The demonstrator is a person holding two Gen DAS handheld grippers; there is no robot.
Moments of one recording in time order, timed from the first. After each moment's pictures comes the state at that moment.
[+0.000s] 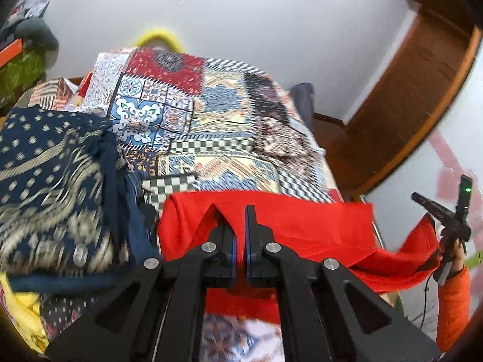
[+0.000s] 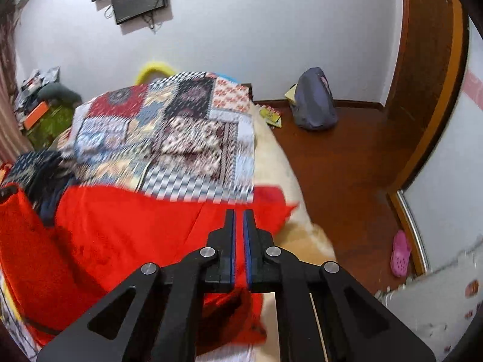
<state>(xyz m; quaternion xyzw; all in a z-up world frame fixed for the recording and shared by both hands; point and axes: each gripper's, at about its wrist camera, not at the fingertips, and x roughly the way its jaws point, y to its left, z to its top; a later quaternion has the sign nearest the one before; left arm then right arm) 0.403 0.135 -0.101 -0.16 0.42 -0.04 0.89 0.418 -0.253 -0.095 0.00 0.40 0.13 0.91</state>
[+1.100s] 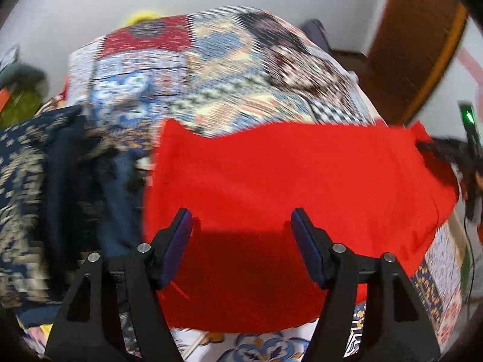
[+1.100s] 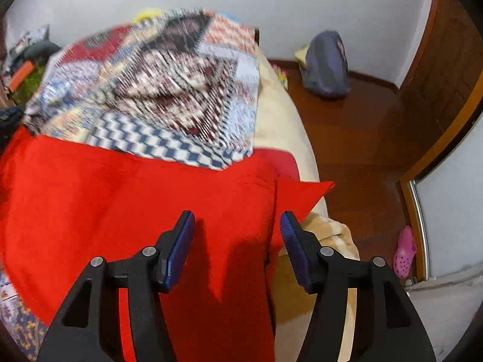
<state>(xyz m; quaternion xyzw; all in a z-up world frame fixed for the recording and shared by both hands) 0.426 0.080 -0.202 0.02 0.51 -0.04 0.86 0.481 -0.233 -0.226 -0.06 0.50 0.14 0.85</state>
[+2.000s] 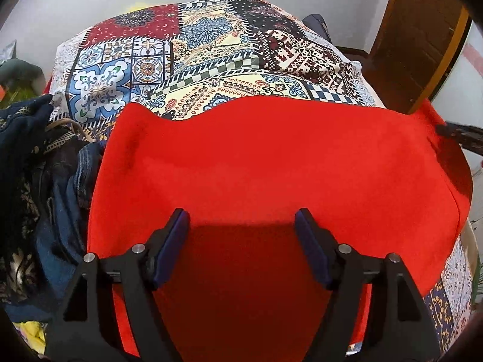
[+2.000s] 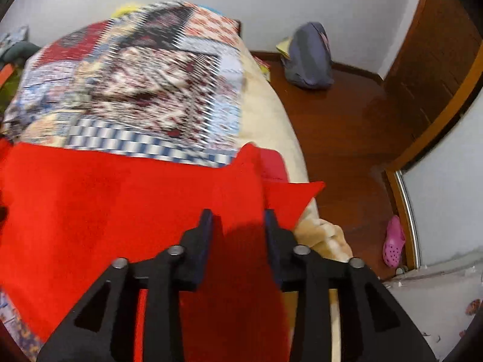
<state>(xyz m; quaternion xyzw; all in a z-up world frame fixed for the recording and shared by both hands) 0.442 0.056 -0.244 0.01 0.51 -0.02 0.86 0.467 -0.216 -0.199 -0.05 0.47 0.11 0.87</state>
